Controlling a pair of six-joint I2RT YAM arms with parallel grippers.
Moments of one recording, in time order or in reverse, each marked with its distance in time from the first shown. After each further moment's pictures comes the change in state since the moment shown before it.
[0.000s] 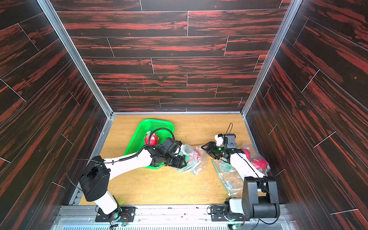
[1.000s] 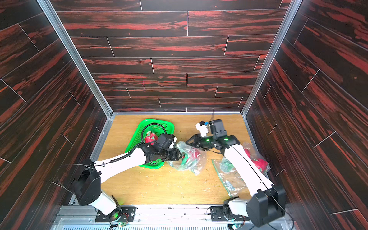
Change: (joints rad) left arm 0.046 -0.084 0.000 -0.003 -0.145 -0.128; right arm 0.272 -0.065 0.415 -0.398 -0.006 -0.118
